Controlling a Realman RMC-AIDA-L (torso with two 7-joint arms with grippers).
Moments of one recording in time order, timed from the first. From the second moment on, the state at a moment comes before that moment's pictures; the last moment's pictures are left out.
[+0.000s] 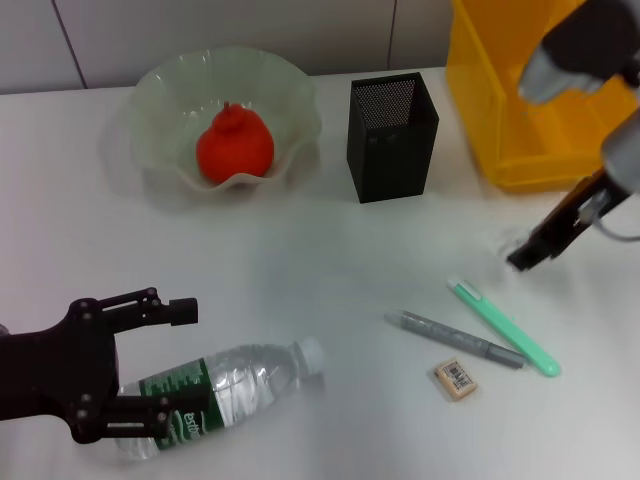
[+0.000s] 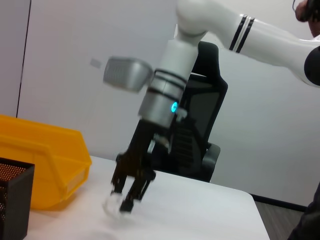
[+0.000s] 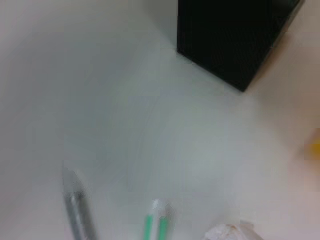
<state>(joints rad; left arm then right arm) -0.32 -2.00 0.98 0.74 1.72 1.87 -1.26 0.70 2.08 -1.10 -1.19 -2.81 -1.61 2.40</state>
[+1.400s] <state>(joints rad) -0.33 -2.01 0.98 0.73 1.73 1.85 -1.25 0.59 2.08 -1.09 -1.28 -2.81 -1.06 2.25</state>
